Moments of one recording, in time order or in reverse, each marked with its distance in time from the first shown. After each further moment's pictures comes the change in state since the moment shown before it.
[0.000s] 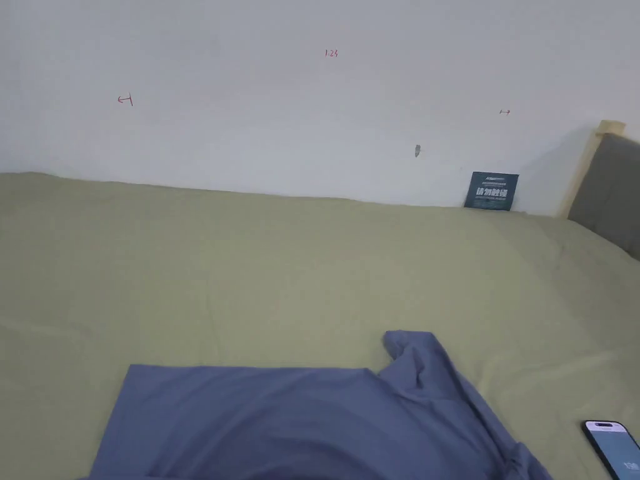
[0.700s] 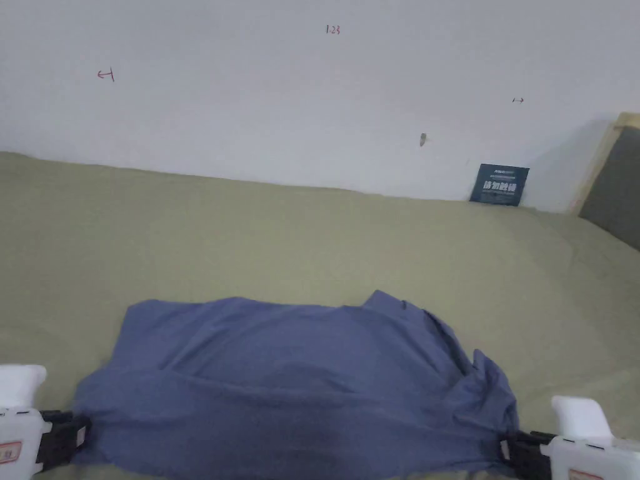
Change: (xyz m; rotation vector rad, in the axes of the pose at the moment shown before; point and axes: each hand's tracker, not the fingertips) left arm 0.041 0.152 -0.018 0.246 0.102 -0.139; right arm -0.028 0.147 -0.047 0.259 -0.052 0.108
